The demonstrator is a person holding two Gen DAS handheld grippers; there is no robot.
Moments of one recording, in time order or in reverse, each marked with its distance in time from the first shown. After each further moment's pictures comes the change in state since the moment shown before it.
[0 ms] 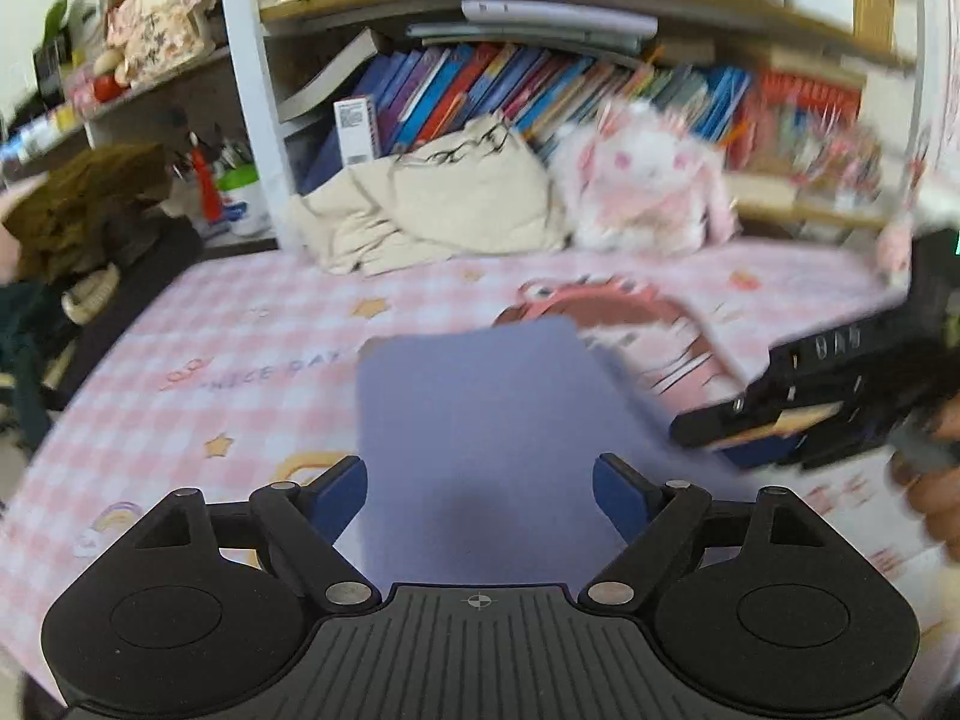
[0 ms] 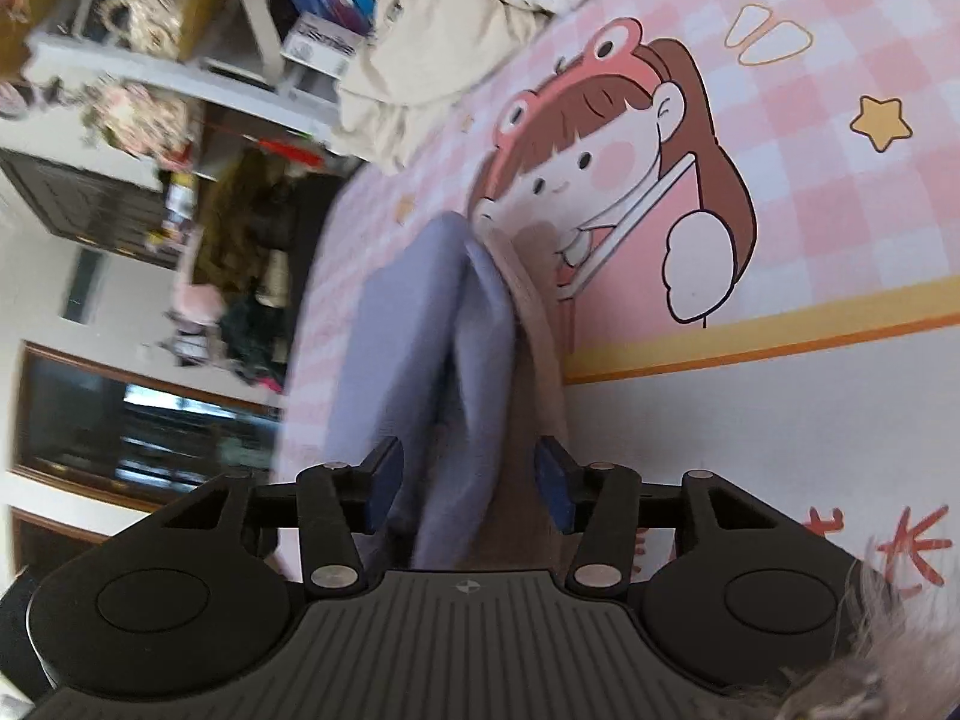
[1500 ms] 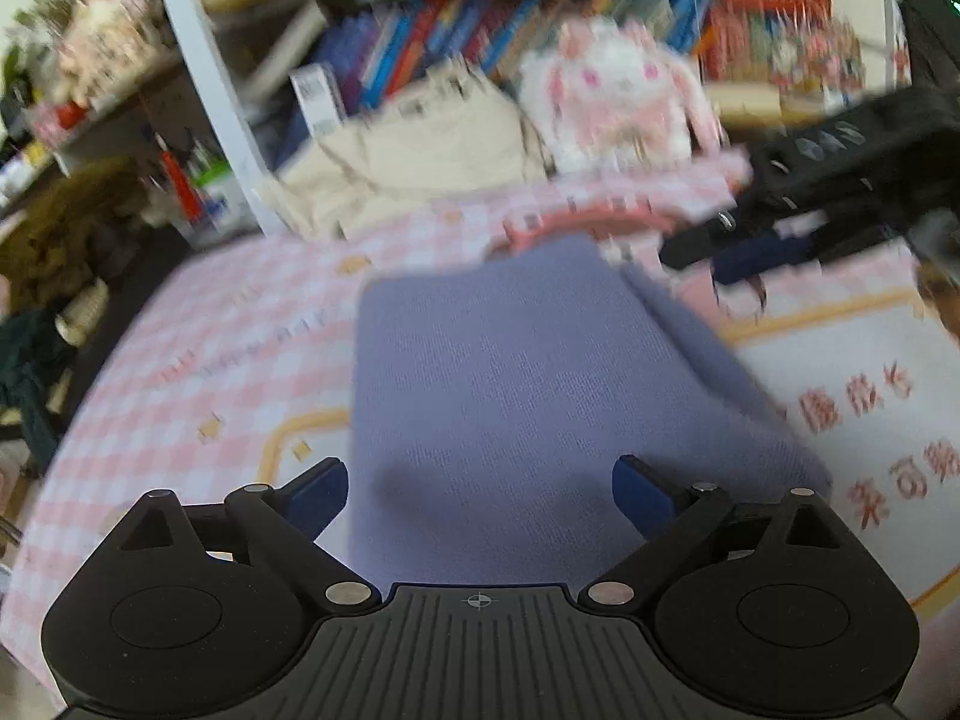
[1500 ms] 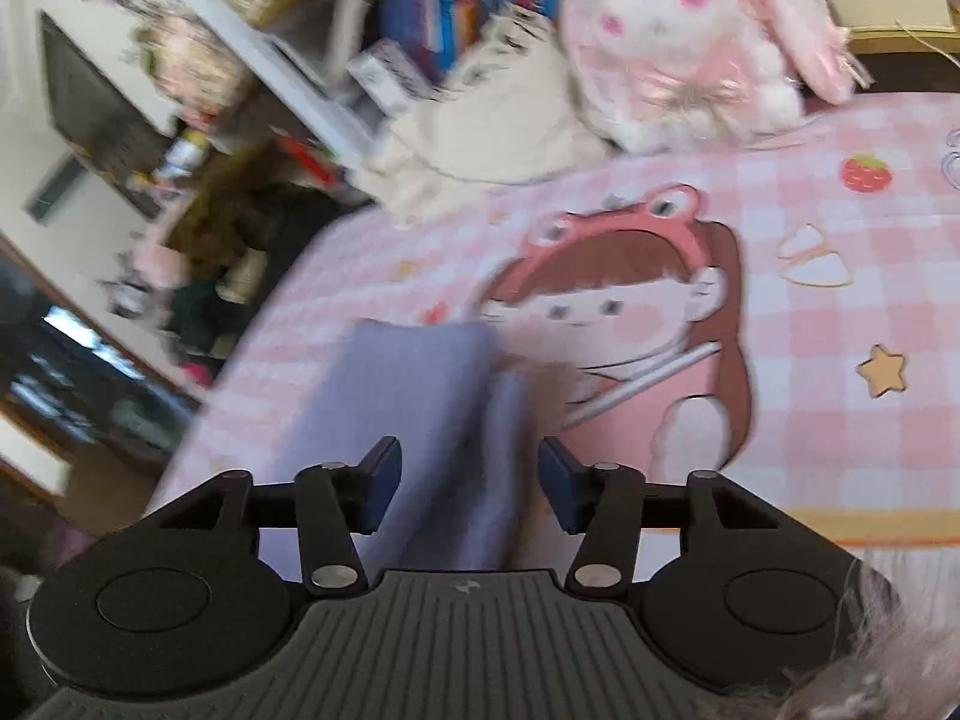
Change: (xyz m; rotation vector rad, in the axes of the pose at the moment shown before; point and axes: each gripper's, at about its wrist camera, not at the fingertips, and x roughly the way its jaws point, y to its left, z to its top) left arm 0.007 -0.011 -0.021 0.115 0.035 0.025; right arm -0.010 0.039 -0.002 -0.316 -0.124 -0.063
